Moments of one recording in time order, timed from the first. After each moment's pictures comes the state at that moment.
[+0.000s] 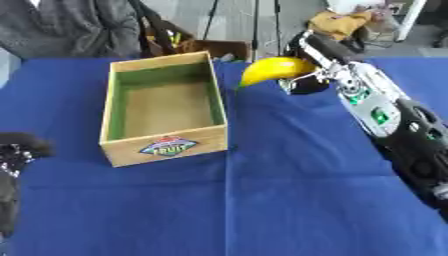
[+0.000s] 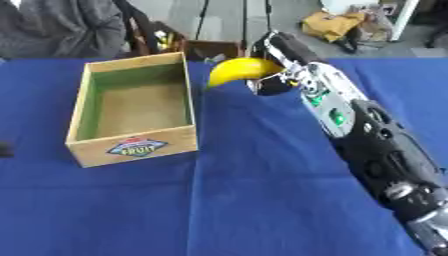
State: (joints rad) left arm -0.36 0.11 -0.03 -1.70 0.14 -0.09 0.02; right arm -0.85 -0.63 0.22 -1.28 0.61 -0.01 0.15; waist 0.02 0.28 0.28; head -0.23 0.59
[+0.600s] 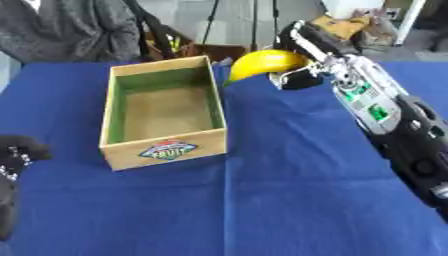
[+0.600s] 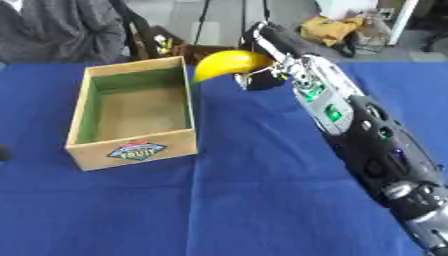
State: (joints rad) left arm -0.36 0.11 -0.03 -1.70 0.14 -0.09 0.02; right arm -0.86 -0.63 0.24 -1.35 0.57 0.00 0.17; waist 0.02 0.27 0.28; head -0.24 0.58
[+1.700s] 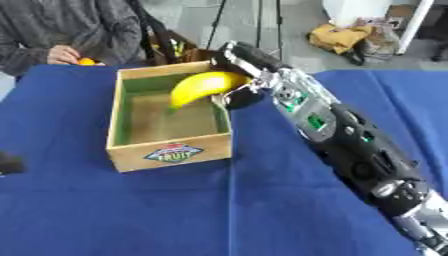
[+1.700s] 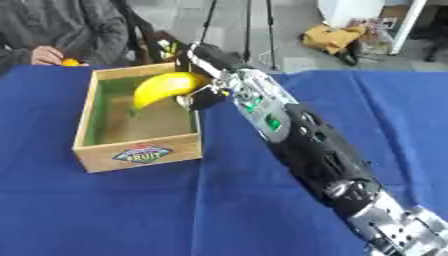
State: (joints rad) left arm -0.36 0.10 -0.03 -1.70 0.14 -0.10 0.01; right arm -0.91 -0.49 0.33 -1.34 0.57 -0.07 0.26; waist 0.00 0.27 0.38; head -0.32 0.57
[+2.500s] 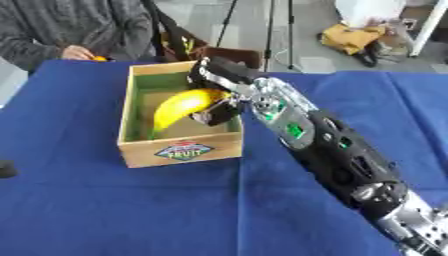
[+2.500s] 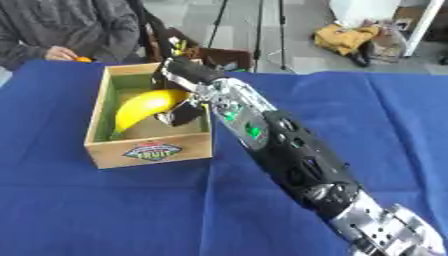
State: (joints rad) left arm -0.36 0.10 -0.03 -1.70 0.14 -0.10 0.01; right arm -0.91 -0.46 0.33 -1.27 0.64 -0.07 0.29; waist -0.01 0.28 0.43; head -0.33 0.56
